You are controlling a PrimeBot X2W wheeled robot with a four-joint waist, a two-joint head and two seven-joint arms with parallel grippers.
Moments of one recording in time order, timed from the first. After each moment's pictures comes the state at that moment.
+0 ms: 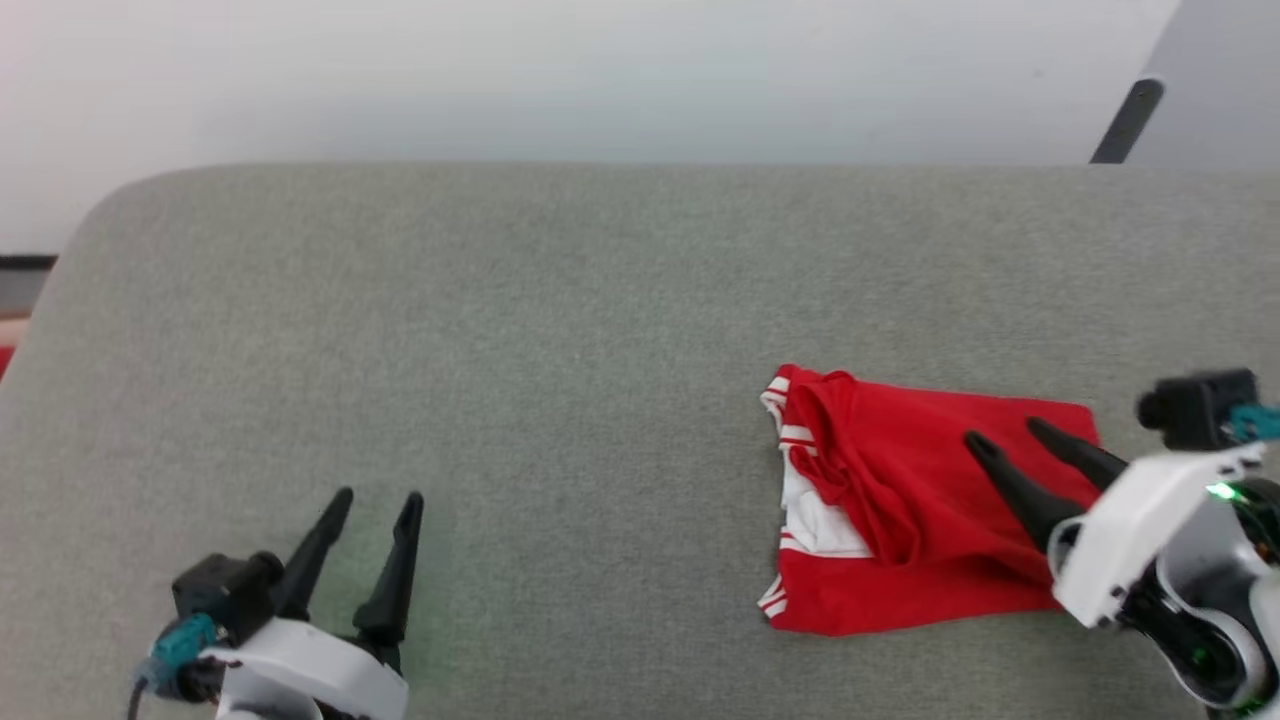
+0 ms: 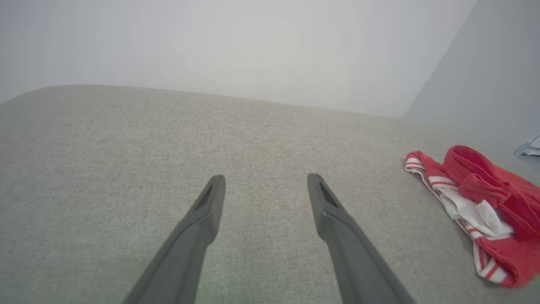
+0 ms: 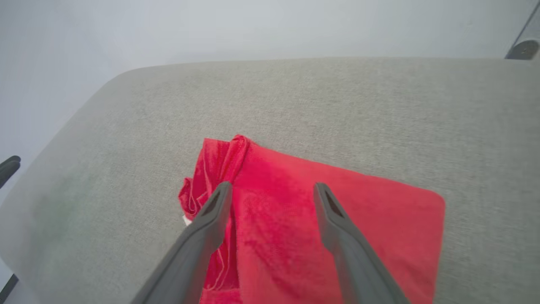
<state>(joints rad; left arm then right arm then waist) -0.15 0.36 -0.23 0.30 -0.56 -0.13 -0.26 -0.29 -0.38 0.23 0.08 0.69 0.13 0.43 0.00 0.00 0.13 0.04</state>
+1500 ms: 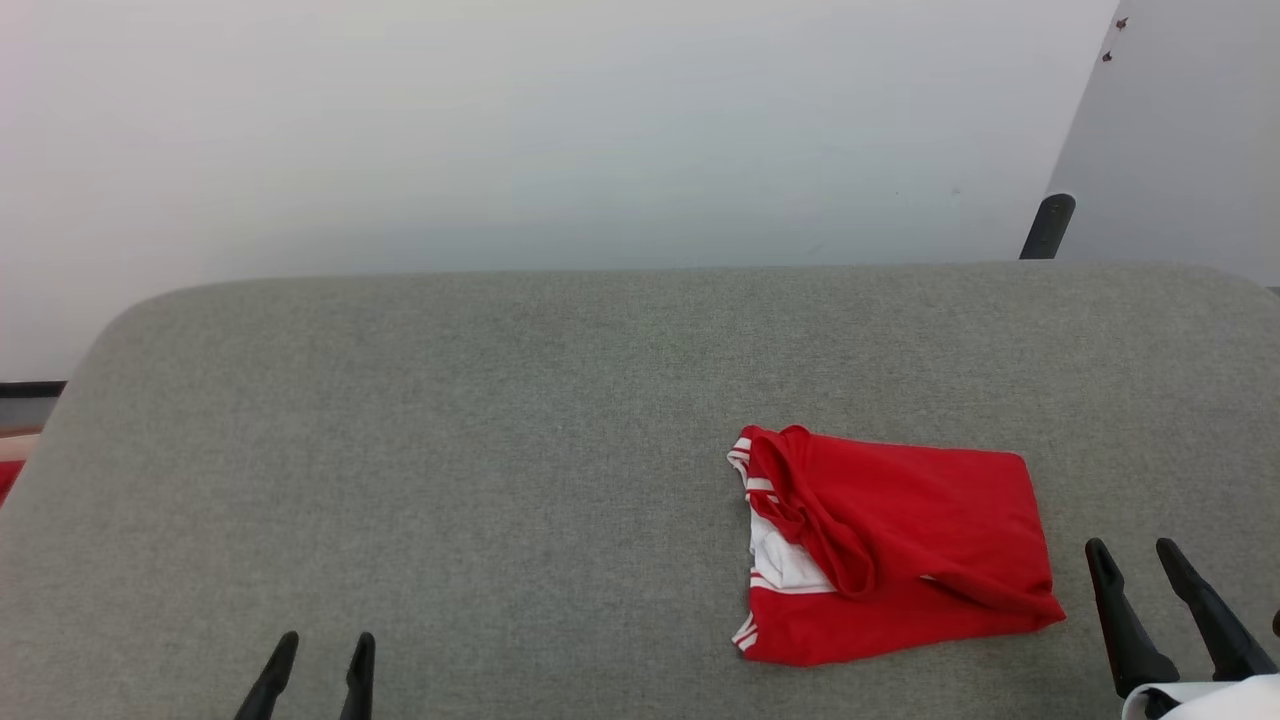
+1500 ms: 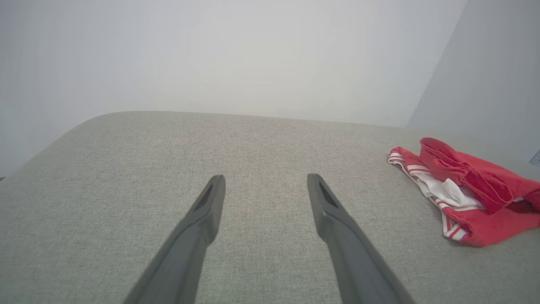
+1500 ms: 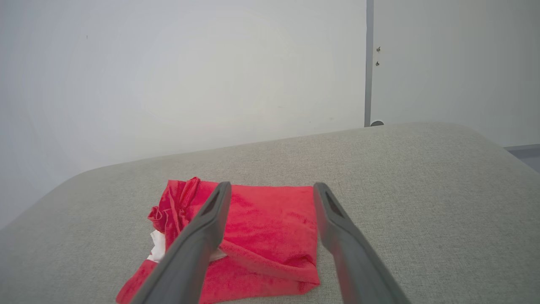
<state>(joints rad) 0.21 0.26 -0.02 0.07 -0.37 -0.13 -0.26 0.10 -0.27 0.01 0.01 0.51 0.13 -0.06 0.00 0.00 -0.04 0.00</state>
